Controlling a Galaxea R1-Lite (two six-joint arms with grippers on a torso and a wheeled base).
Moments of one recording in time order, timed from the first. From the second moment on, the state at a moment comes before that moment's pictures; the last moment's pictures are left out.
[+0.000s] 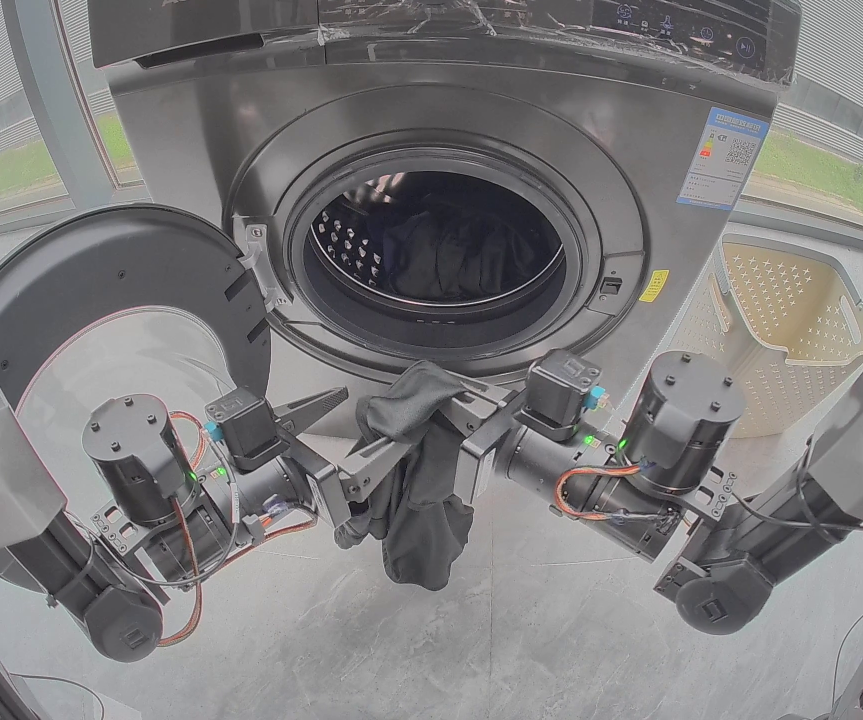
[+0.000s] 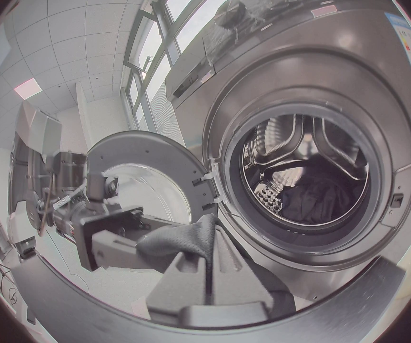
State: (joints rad) left arm -0.54 1.89 -0.41 -1.55 -0.22 -0.09; right arm 0.80 2.01 -0.78 -1.37 0.05 -0.02
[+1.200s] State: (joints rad) left arm -0.45 2.23 -0.42 -1.55 -0.26 -0.08; right arm 0.80 1.90 -0.78 -1.36 0.01 -0.01
